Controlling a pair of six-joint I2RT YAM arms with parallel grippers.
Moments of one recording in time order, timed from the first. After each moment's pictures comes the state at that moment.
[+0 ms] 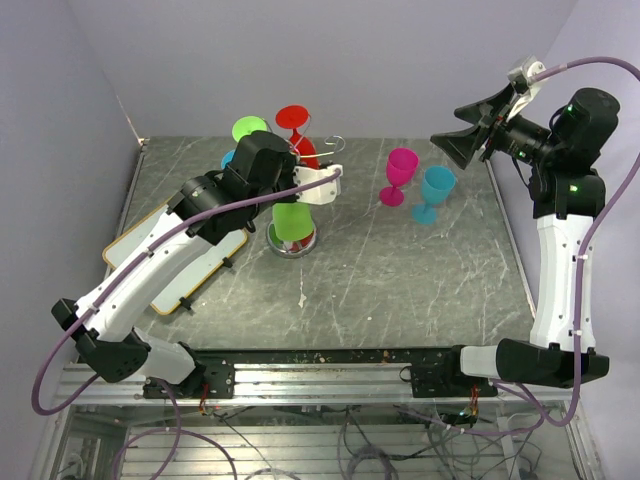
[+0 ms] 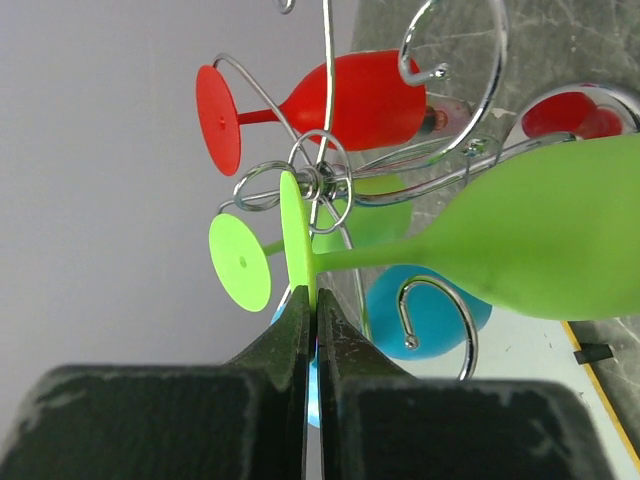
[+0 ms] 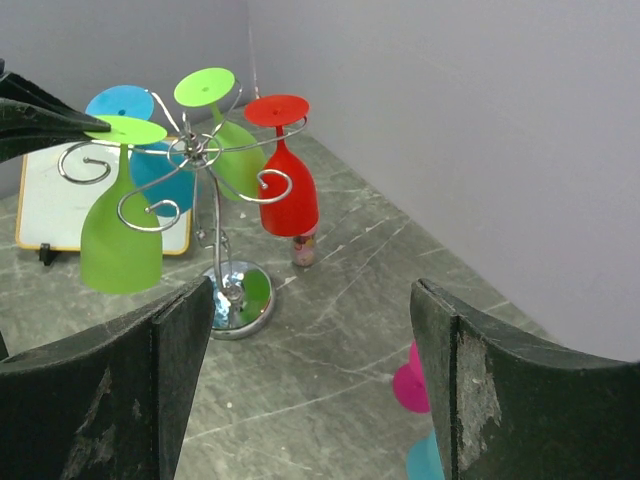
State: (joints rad) left arm -0.81 1.39 1.73 -0.86 -0.32 1.00; right arm -0.12 1.32 1.76 -0.48 -1.01 -0.11
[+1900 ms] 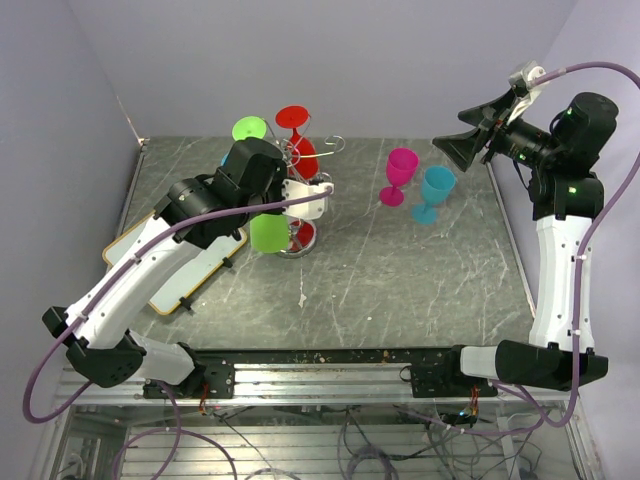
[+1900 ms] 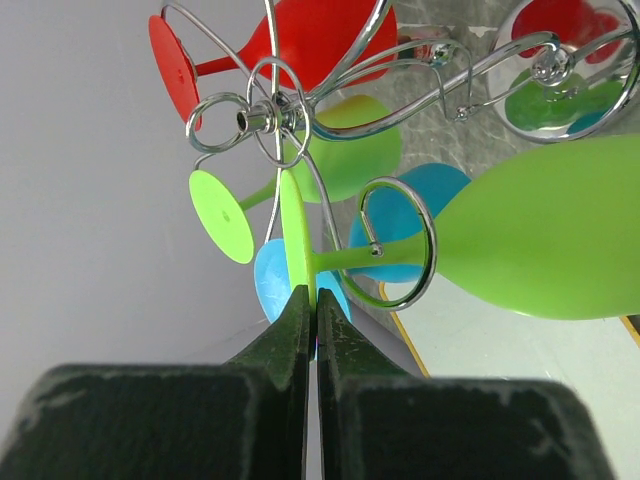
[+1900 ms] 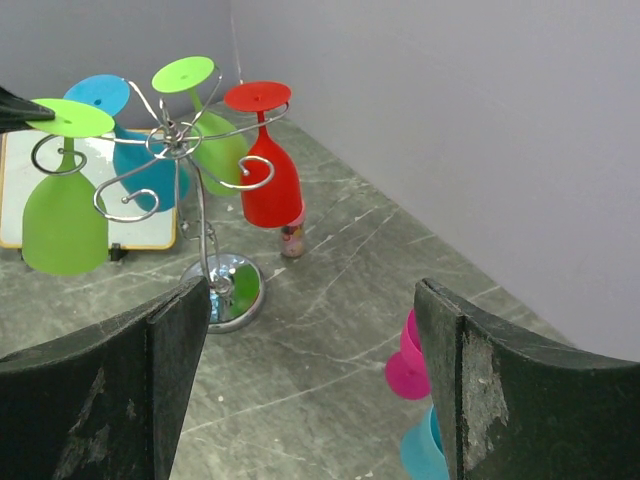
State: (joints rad) left arm -0.81 1.36 1.74 -1.01 -0.36 1.10; right arm -0.14 1.31 1.72 -0.46 -1.00 -0.12
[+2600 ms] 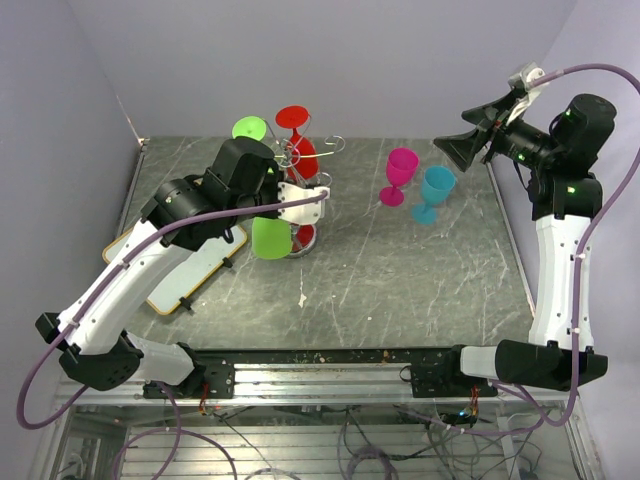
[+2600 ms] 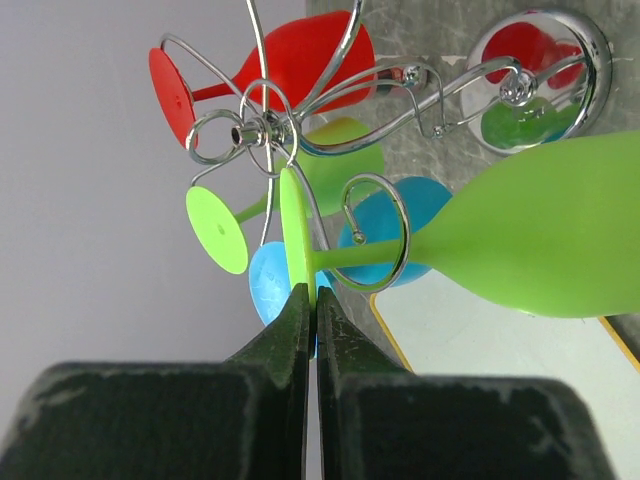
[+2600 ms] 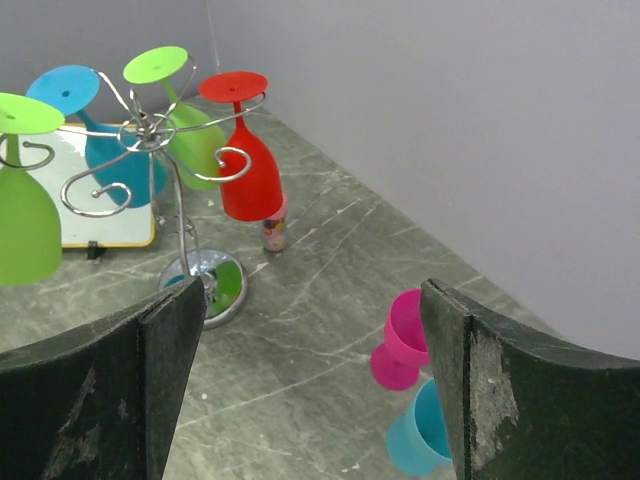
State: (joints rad) left arm -0.81 1.34 1.78 -1.07 -0.27 1.09; right arm -0.15 1.31 1.70 -0.45 -0.97 -0.14
